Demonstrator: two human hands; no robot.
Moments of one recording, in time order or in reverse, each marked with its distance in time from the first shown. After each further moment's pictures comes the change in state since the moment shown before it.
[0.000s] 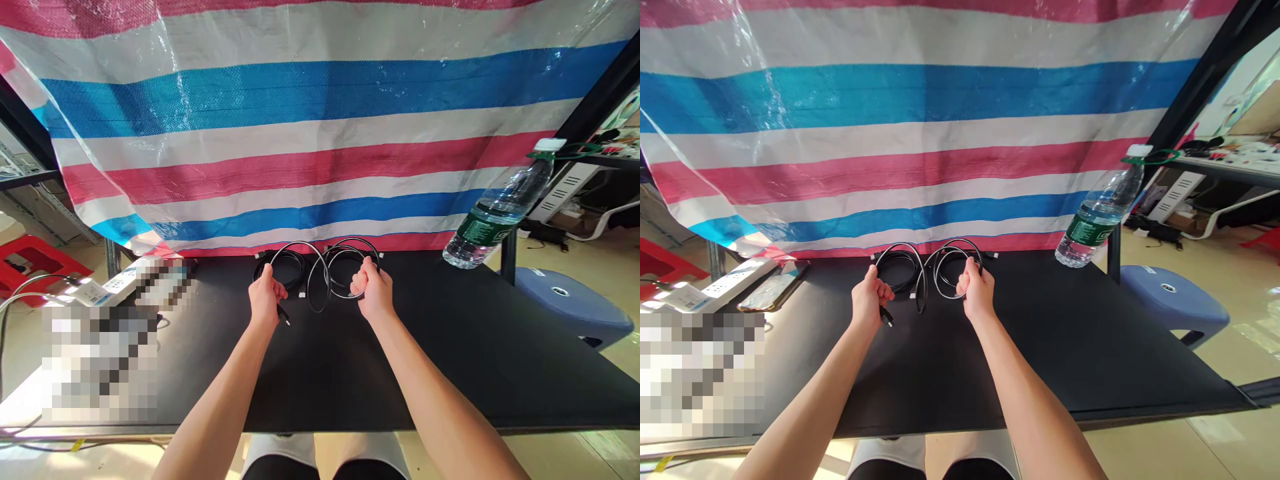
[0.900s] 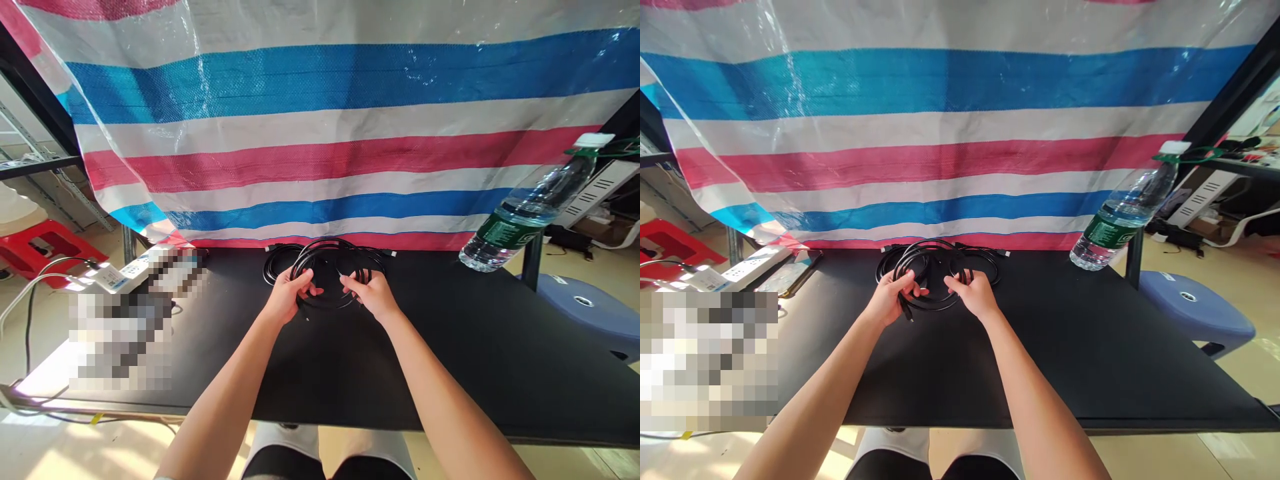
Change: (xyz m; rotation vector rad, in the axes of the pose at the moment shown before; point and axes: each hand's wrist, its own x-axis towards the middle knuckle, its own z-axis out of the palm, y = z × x) left_hand -0.006 -0.004 -0.007 0.080 -0.494 -0.115; right_hand -0.012 -0.002 -0.002 -0.555 -0.363 -0.045
